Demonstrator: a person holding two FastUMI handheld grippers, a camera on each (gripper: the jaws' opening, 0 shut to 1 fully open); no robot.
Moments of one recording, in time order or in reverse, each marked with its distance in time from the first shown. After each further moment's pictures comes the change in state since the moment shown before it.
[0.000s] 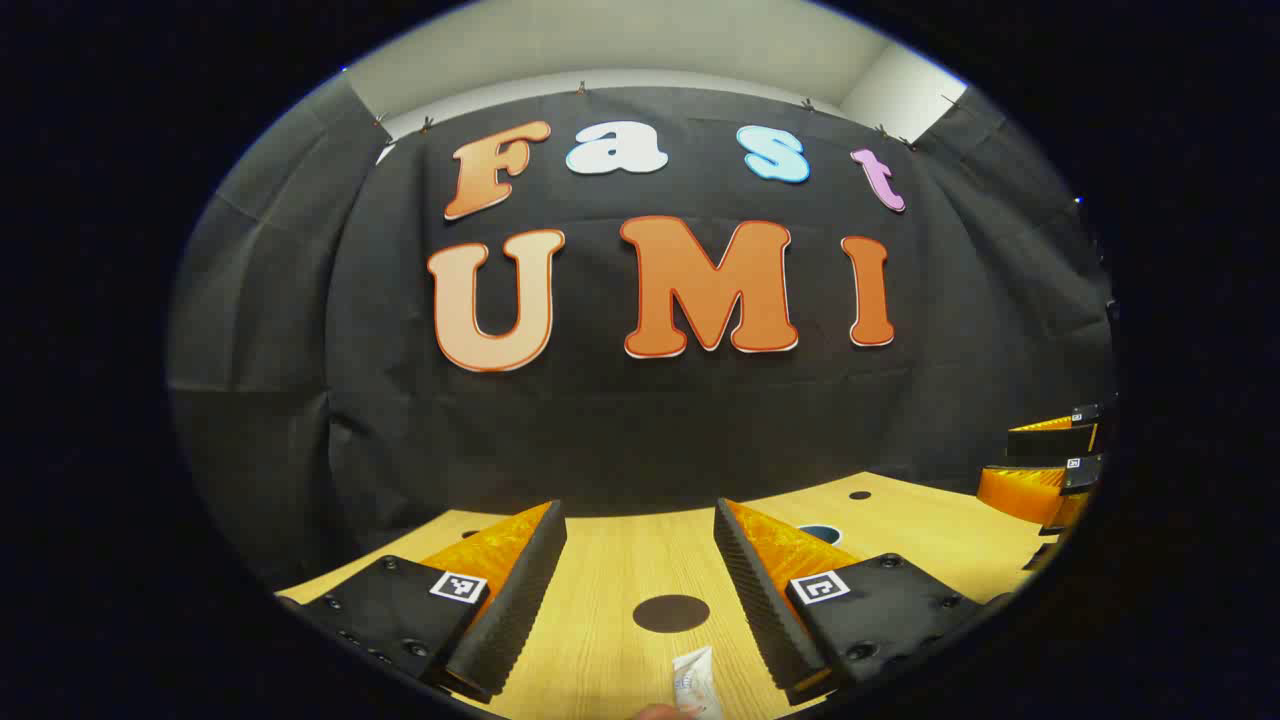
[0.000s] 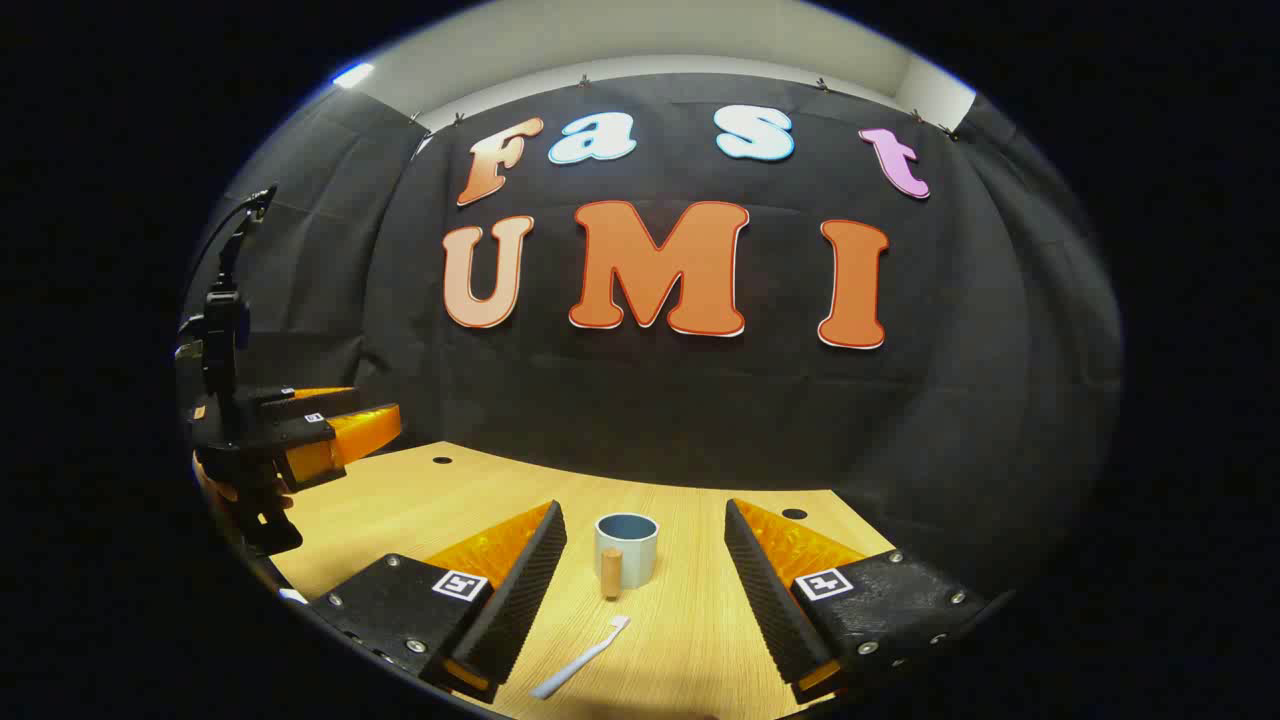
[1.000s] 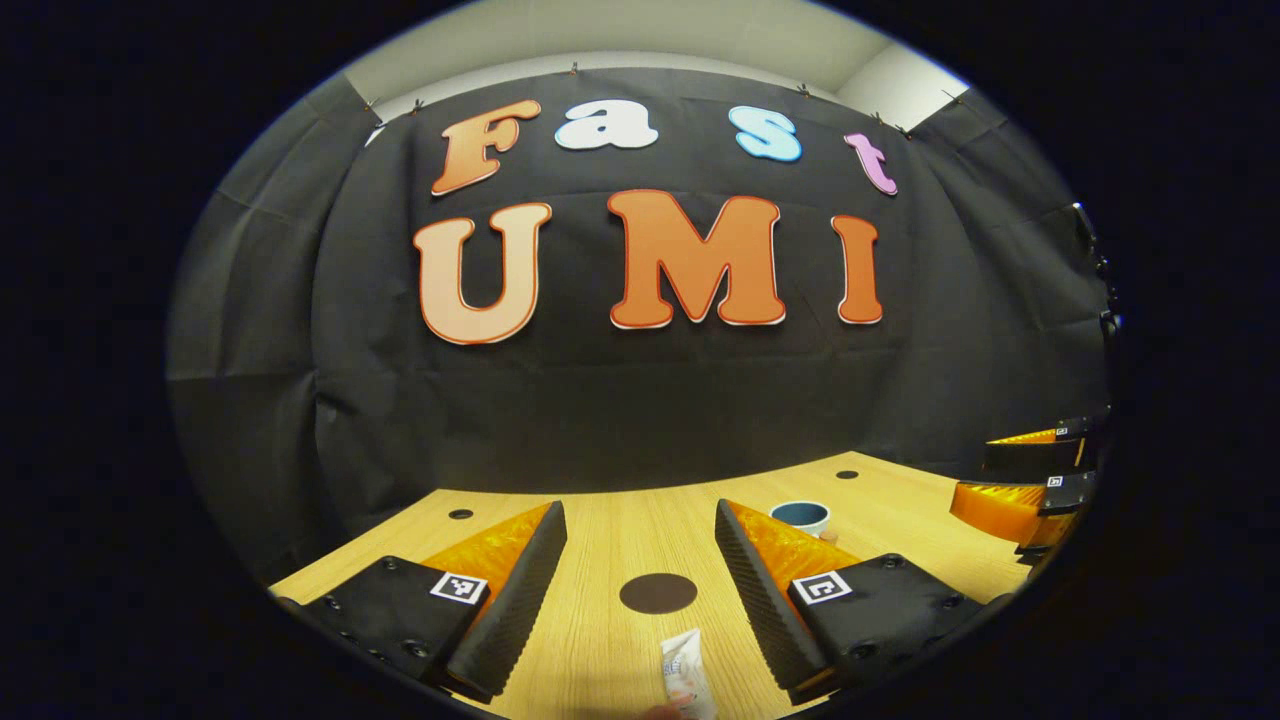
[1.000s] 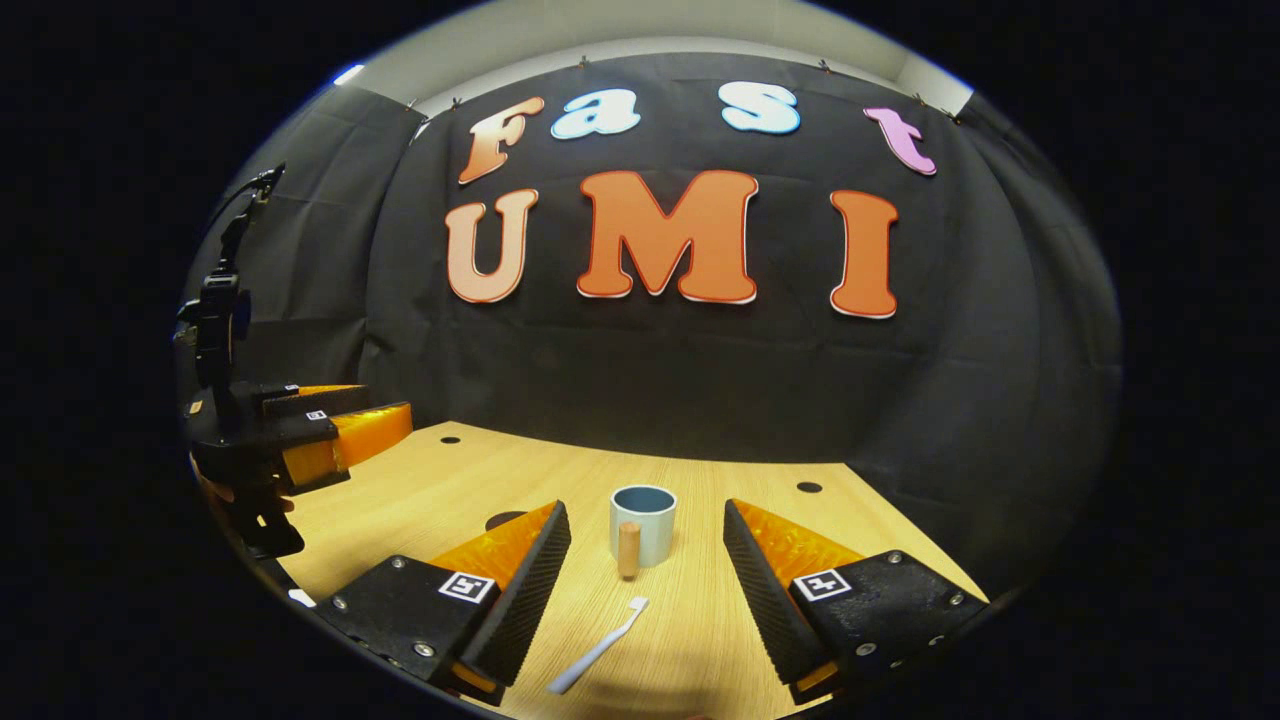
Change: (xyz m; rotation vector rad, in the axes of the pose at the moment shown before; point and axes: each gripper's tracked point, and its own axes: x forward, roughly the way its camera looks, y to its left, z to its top) left arm 0.000 -0.016 -0.043 -0.026 0.141 -0.056; right arm 0.009 0.015 -0.040 0.034 0.117 0.009
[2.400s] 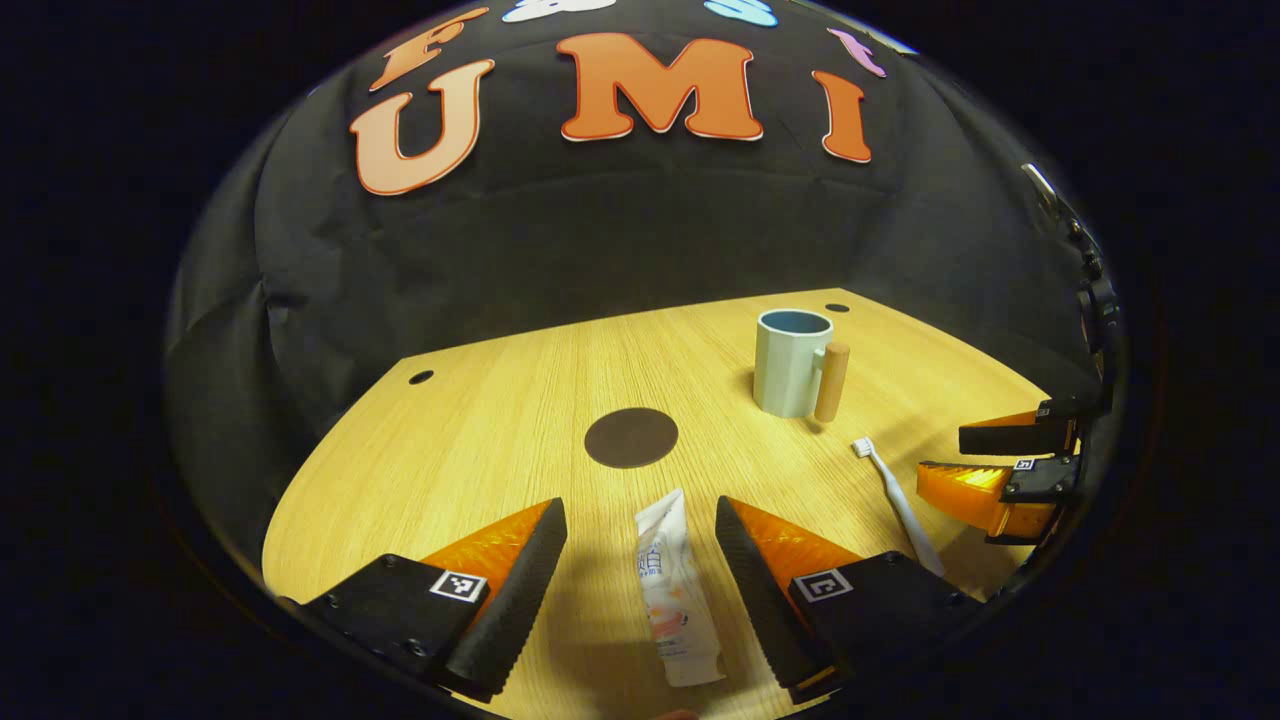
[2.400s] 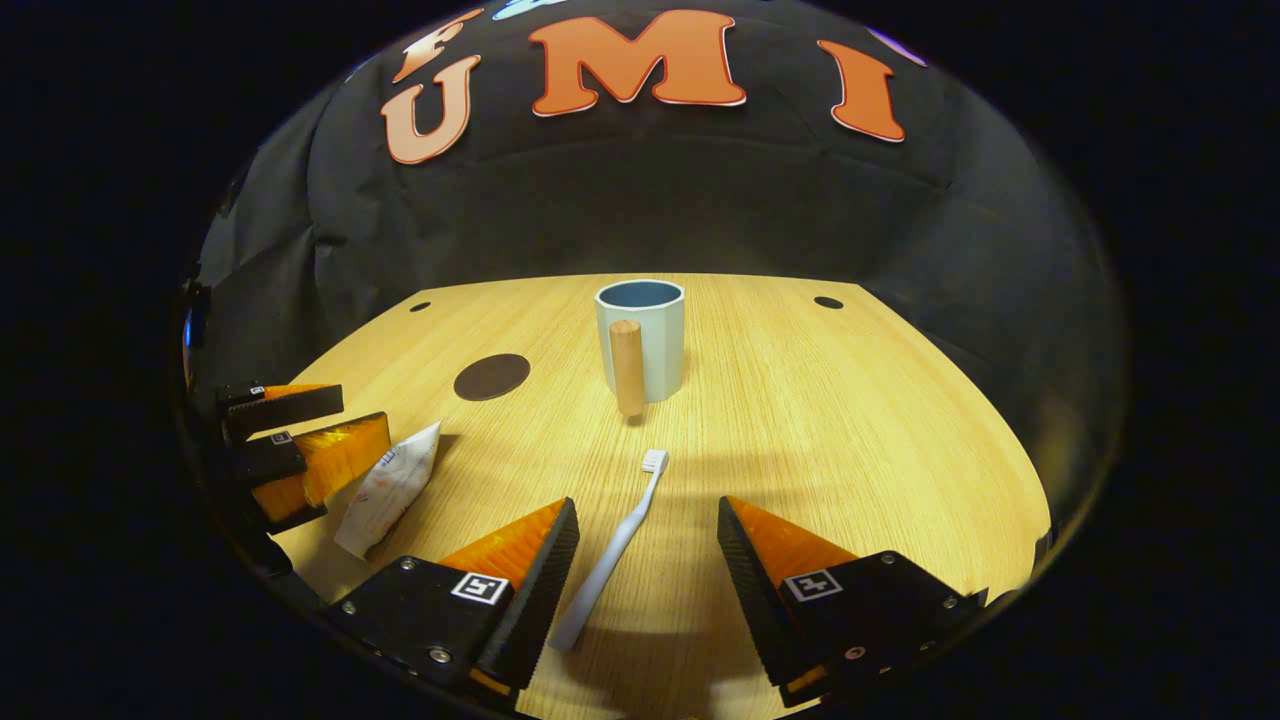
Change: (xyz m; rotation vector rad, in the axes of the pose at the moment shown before) left arm -0.002 -0.016 -0.146 0.053 0.494 -0.060; right arm 0.024 0.017 -0.137 0.083 0.517 -0.031
